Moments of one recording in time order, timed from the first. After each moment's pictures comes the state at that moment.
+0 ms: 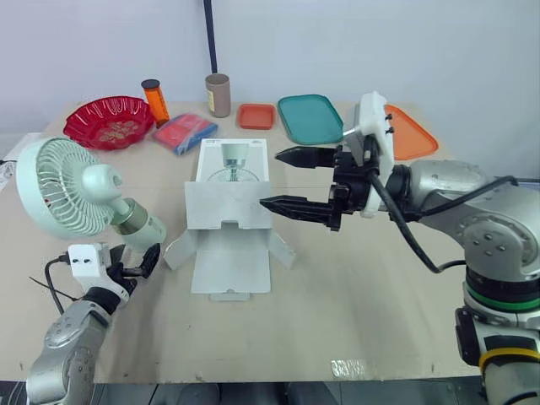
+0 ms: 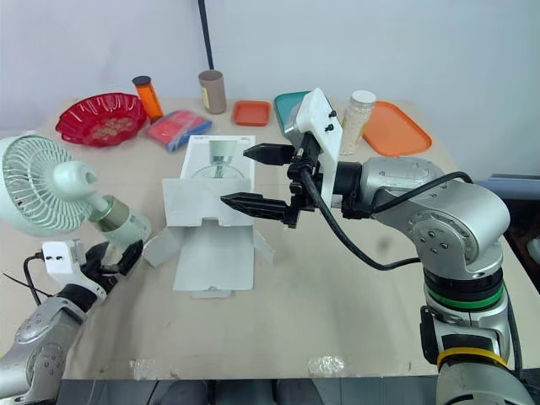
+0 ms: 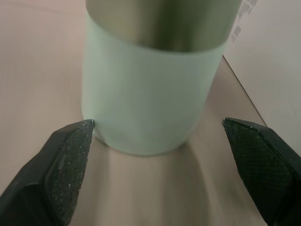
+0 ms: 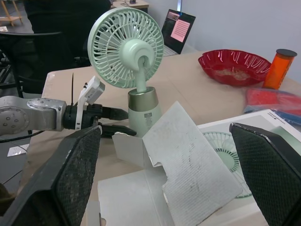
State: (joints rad) left arm 0.10 0.33 0.36 -0.25 -0.54 0.36 -0.33; right arm -0.82 -0.67 0.00 -0.49 0.90 1.01 0.67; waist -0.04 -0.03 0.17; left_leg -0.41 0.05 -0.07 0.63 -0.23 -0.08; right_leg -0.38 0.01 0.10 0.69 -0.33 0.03
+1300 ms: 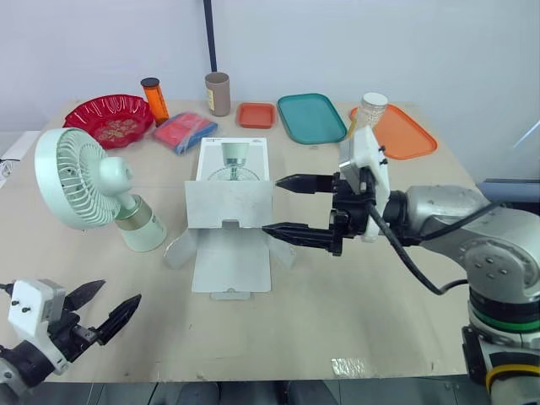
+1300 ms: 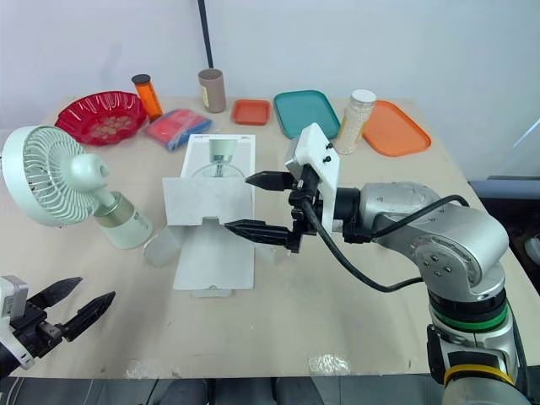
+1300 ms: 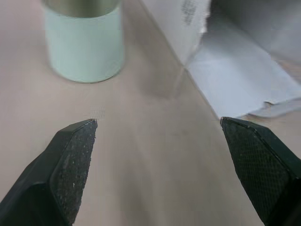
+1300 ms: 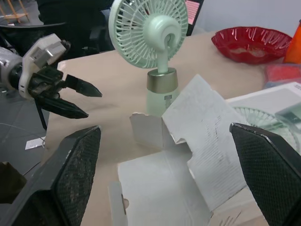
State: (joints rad) left arm 0.64 0.60 0.65 -0.68 -0.81 0.52 -0.67; right arm -0.69 -0.70 -0.01 -0.58 0.96 1.04 0.62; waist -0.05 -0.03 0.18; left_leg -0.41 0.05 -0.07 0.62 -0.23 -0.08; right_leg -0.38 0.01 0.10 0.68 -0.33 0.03
